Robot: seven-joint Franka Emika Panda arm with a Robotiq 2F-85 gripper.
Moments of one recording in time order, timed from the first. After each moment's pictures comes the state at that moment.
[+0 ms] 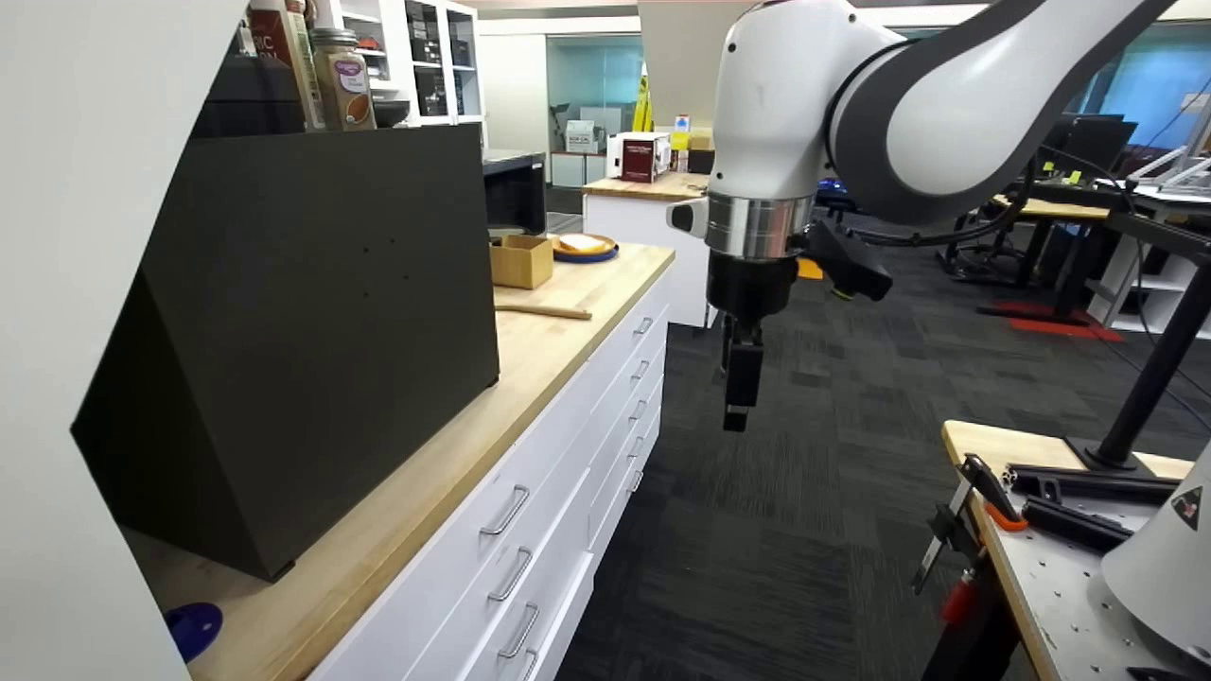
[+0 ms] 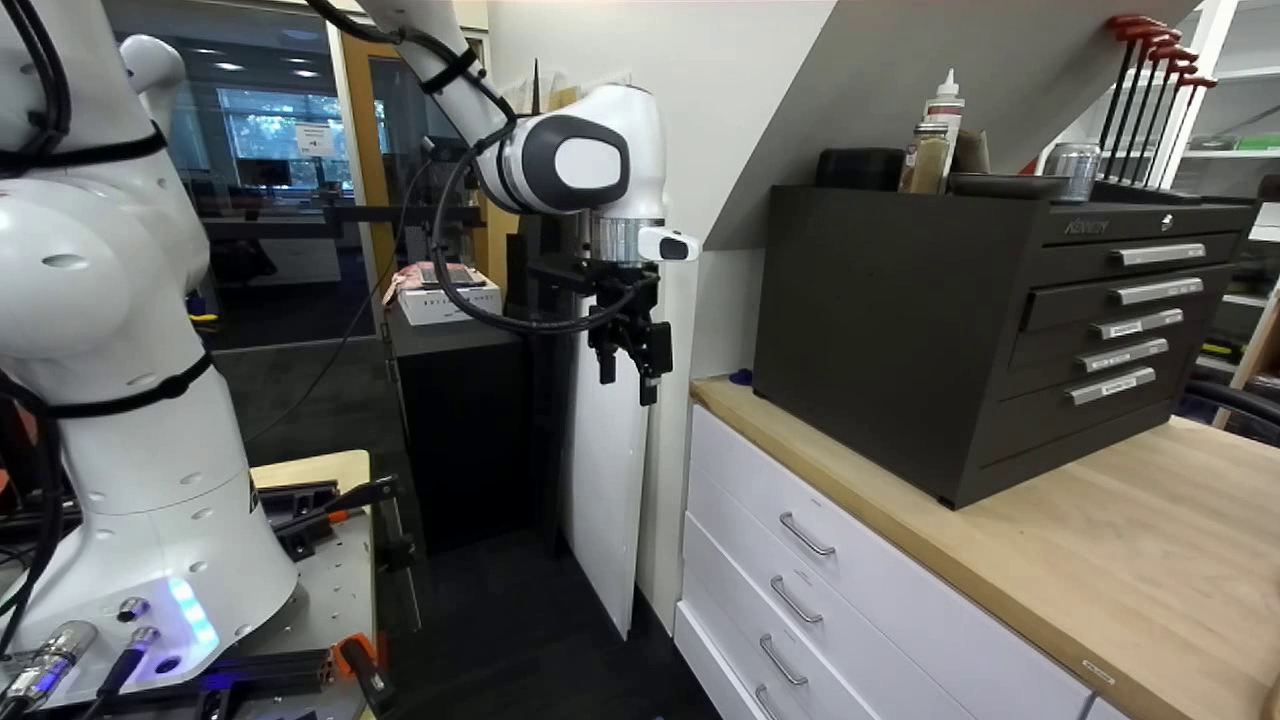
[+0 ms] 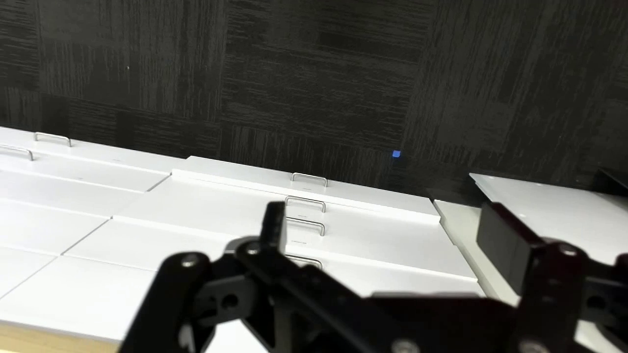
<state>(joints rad) 0.00 -0.08 0.04 -2.53 -0.09 2.47 -0.04</state>
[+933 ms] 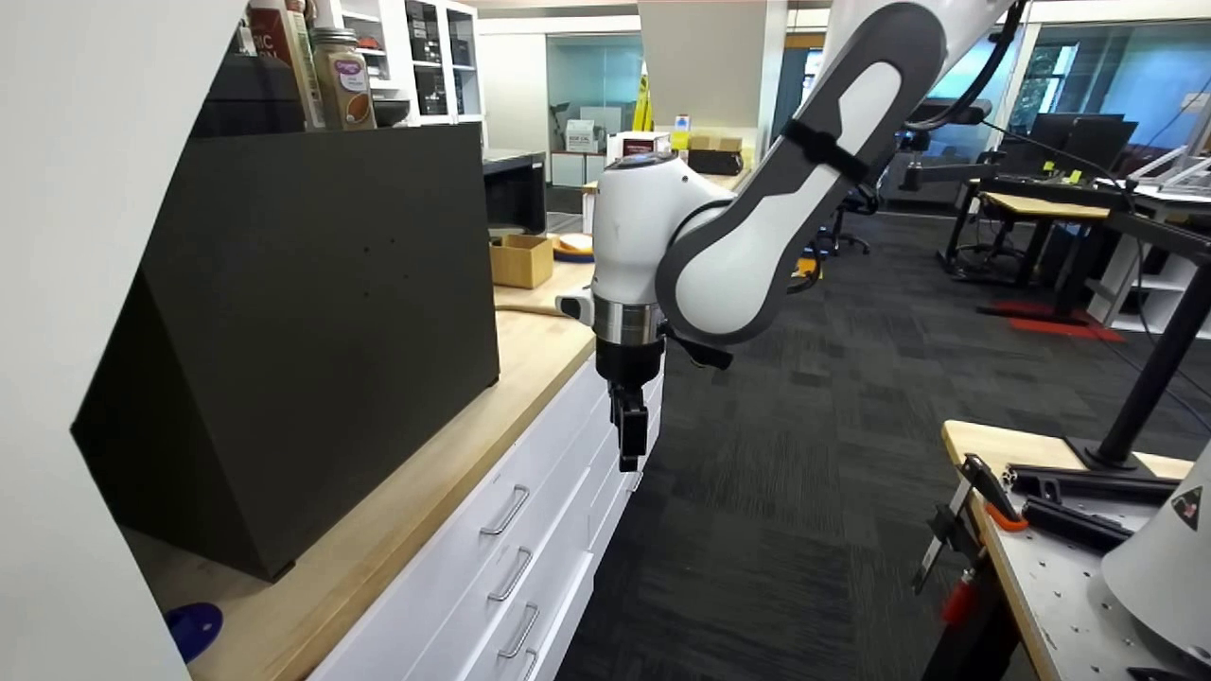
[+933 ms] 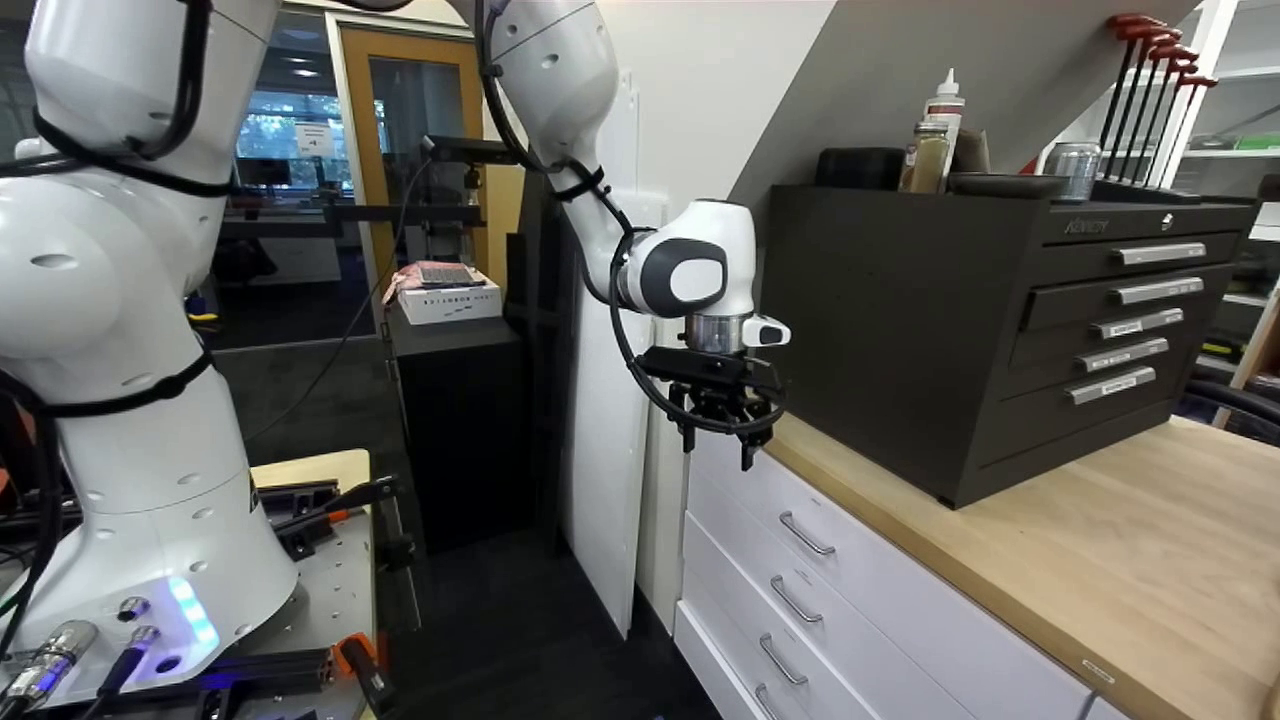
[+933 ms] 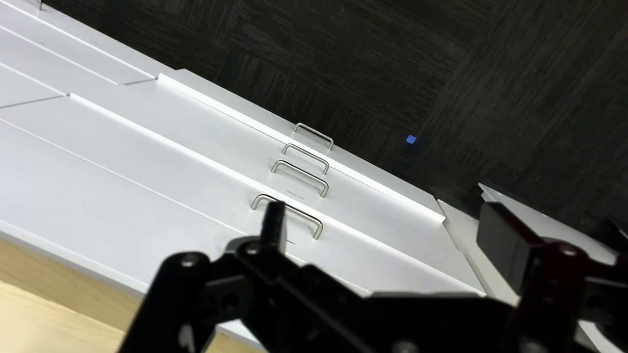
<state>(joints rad) -0.04 0.45 0.00 -2.16 -0.15 2.66 -0.36</state>
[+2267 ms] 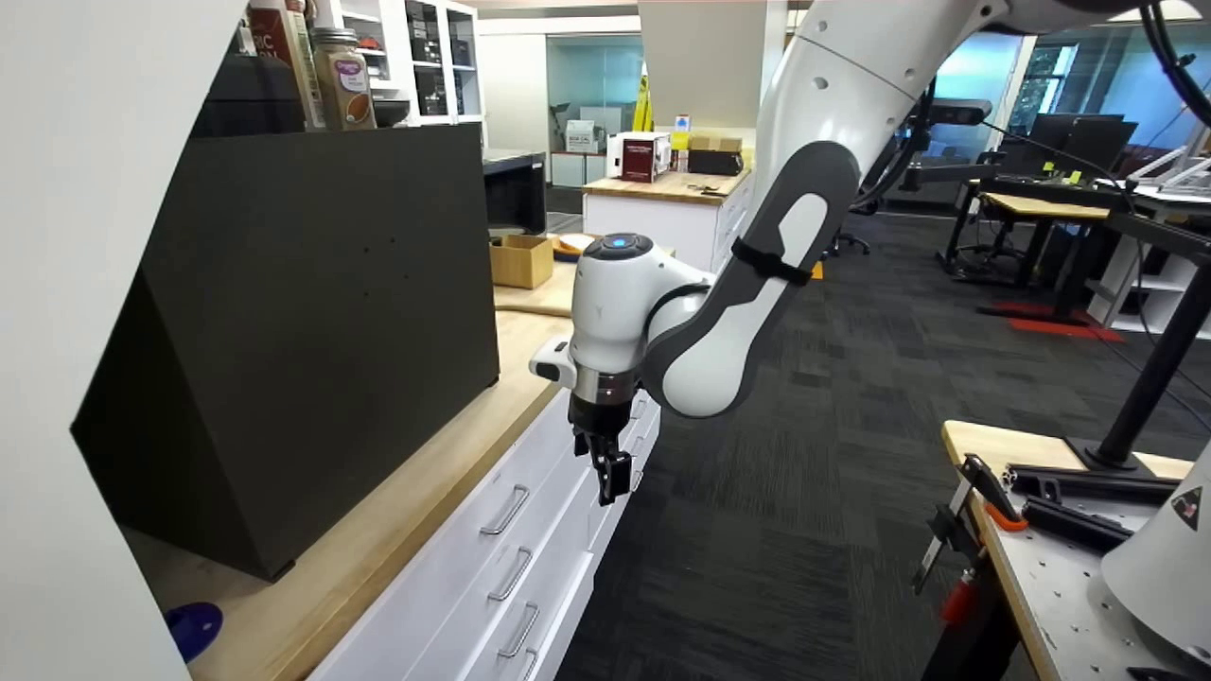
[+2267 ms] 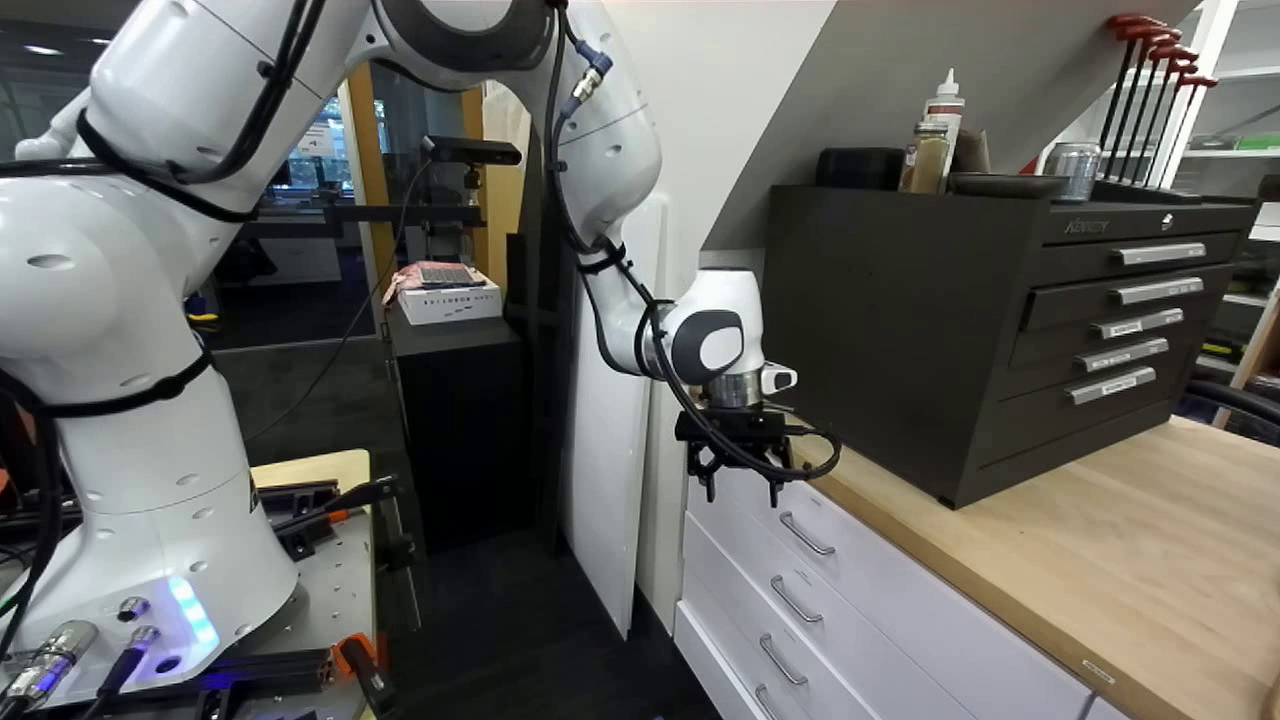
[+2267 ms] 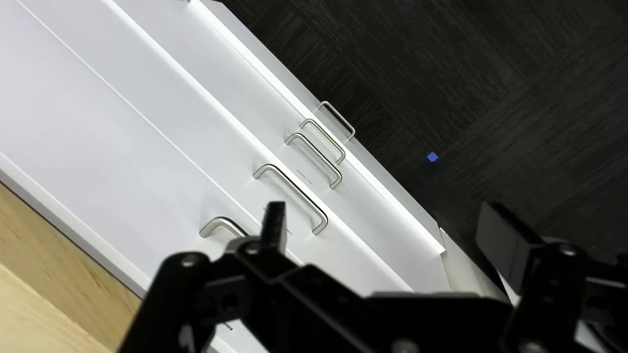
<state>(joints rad) -0.05 0.70 -0.01 -2.00 -0.34 2.83 -0.50</state>
